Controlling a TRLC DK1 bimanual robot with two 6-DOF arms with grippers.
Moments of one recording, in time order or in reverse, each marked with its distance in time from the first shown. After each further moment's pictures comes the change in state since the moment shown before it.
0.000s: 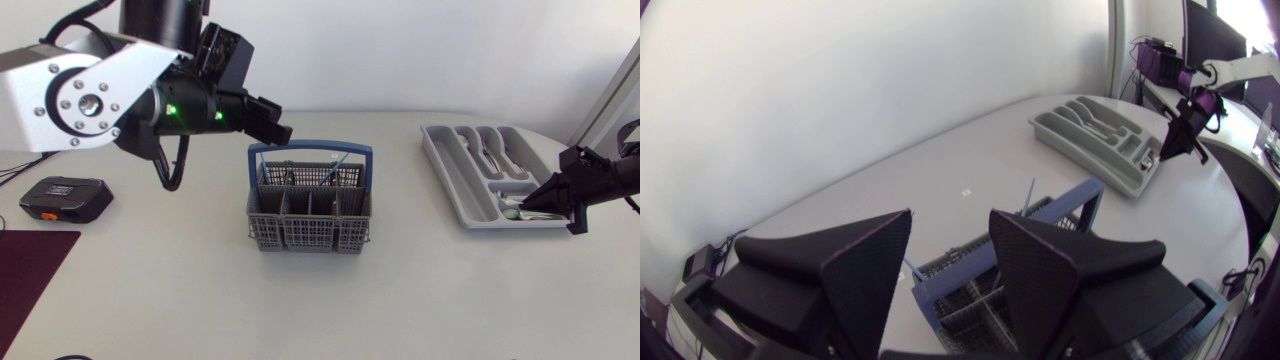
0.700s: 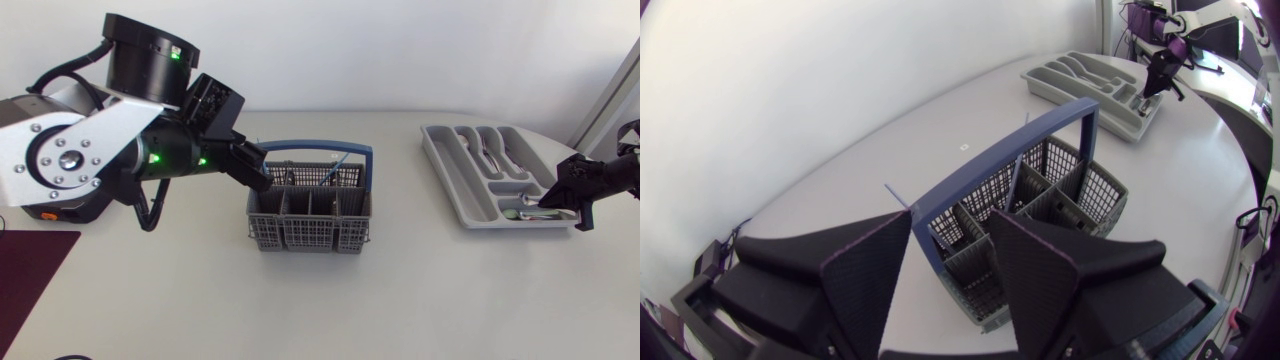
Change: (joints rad) left arm 0.003 -0.095 -0.168 -0.015 -0.004 0.074; right arm -0.048 0.256 0.242 0.151 0.223 -0.188
